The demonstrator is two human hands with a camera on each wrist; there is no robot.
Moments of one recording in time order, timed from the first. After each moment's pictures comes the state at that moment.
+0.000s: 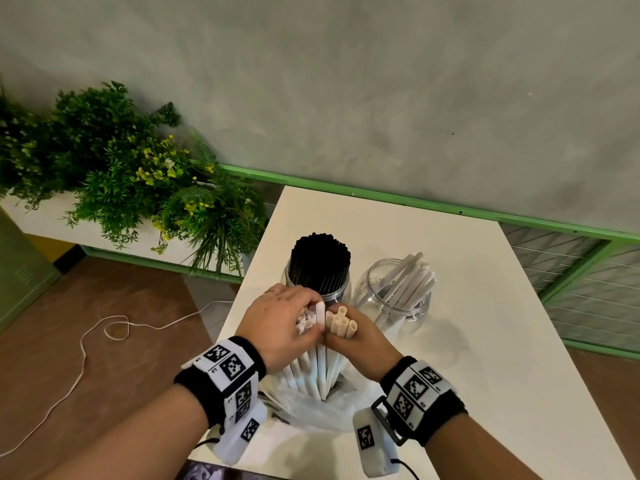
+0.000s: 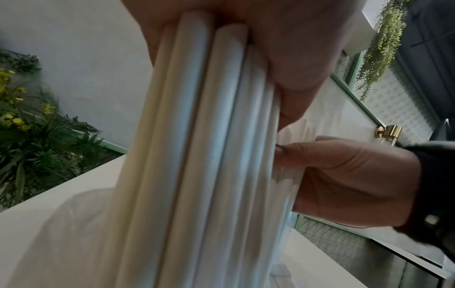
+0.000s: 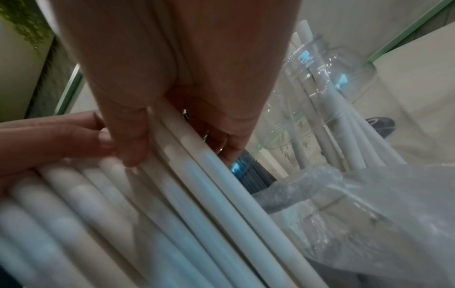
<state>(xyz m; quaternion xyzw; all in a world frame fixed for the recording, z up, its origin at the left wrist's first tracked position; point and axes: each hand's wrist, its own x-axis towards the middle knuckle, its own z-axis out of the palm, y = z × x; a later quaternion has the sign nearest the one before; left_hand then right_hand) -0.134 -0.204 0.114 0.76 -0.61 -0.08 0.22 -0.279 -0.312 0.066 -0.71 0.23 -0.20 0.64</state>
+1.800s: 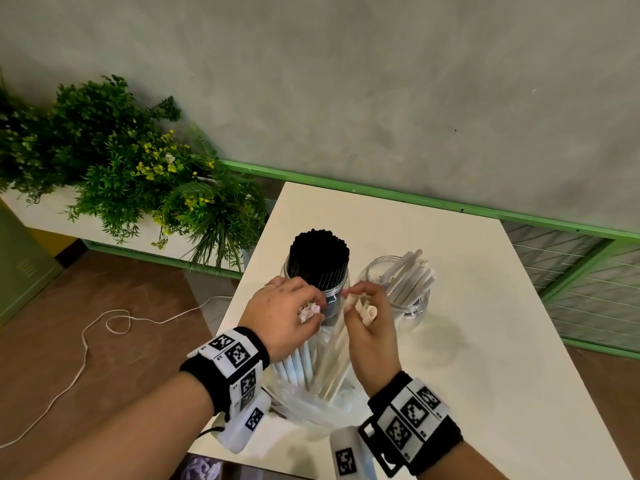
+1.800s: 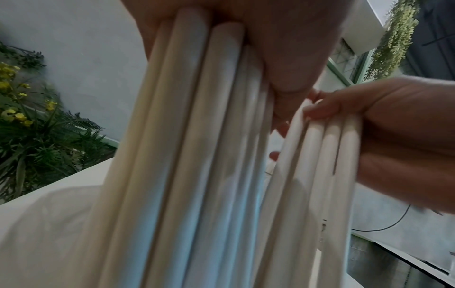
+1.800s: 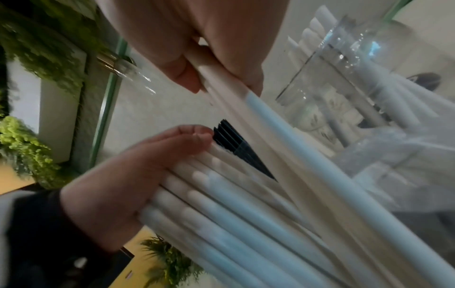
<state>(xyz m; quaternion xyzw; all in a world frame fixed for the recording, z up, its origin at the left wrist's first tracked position) -0.130 -0.216 0.100 0.76 -0.61 -0.06 0.22 -0.279 -0.283 0.088 -0.67 0.28 -0.45 0.52</state>
